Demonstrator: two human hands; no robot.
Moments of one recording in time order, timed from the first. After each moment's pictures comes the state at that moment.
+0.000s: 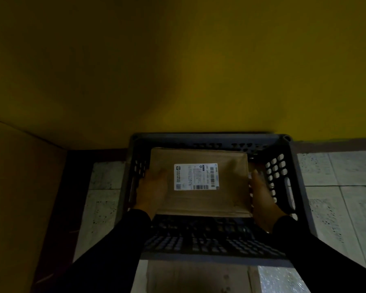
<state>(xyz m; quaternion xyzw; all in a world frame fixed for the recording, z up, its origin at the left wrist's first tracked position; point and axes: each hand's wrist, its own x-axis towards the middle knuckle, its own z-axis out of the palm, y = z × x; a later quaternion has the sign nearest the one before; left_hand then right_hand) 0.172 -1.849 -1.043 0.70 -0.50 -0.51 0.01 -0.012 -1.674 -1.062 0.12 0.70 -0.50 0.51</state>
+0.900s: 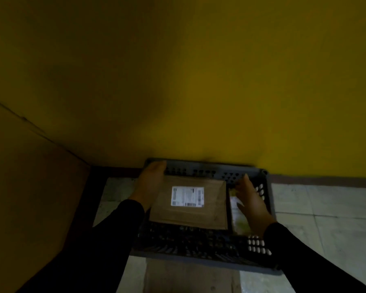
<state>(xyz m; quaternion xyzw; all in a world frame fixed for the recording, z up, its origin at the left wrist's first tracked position) 0.166 -1.860 -0.894 0.58 -0.56 -0.59 0.11 -0.006 -1.694 -0.899 -0.02 0.72 -0.48 0.50</state>
